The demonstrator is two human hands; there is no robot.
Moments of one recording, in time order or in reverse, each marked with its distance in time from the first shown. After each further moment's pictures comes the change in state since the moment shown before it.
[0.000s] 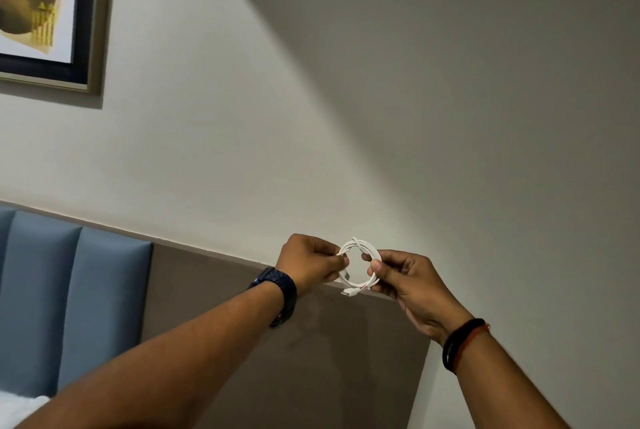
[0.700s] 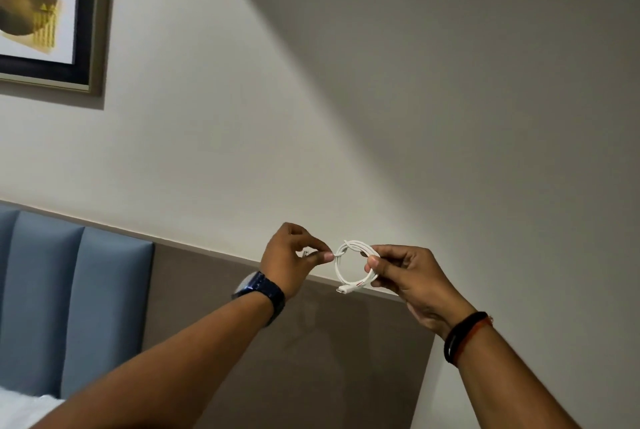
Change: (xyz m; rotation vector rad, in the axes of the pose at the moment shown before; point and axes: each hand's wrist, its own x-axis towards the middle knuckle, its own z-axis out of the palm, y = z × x) left_hand 0.005 -0.018 -0.018 0.302 0.202 0.340; right_hand -0.002 -0.011 0.002 0.010 -0.053 -0.065
